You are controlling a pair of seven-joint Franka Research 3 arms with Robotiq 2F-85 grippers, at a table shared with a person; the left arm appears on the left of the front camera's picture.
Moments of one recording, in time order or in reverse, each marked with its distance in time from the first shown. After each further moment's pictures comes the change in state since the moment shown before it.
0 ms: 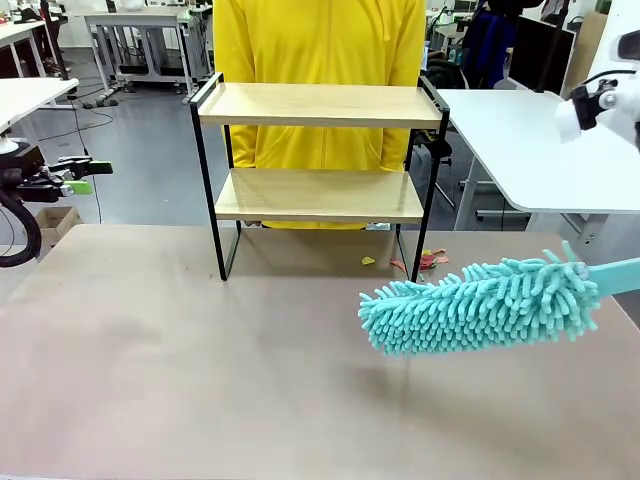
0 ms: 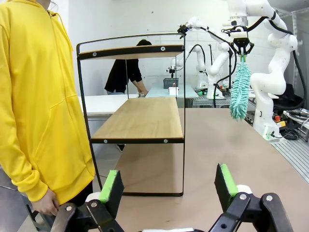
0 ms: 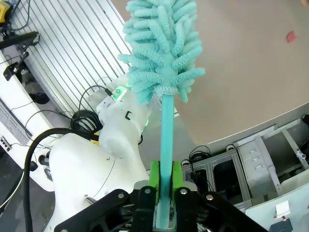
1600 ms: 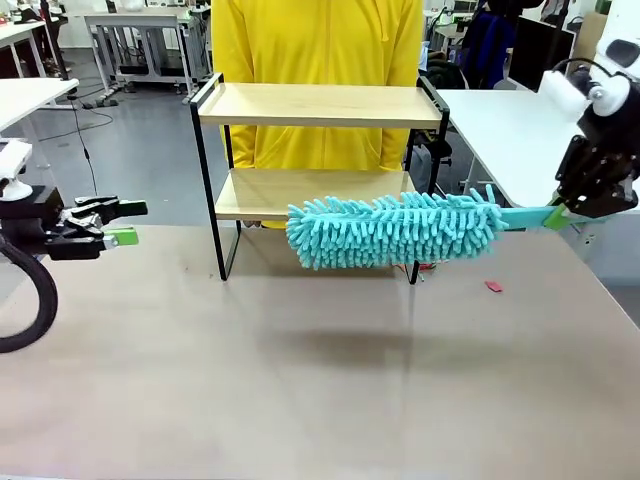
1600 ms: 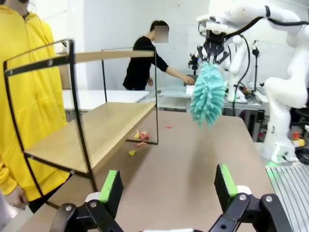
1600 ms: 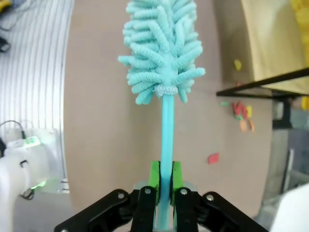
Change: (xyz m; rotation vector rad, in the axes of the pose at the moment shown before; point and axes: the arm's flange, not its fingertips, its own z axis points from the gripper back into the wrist) left arm 0.014 -0.211 -0.148 0.218 0.020 0.005; right arm 0.025 -0.133 -0.054 -0.150 -0.578 0.520
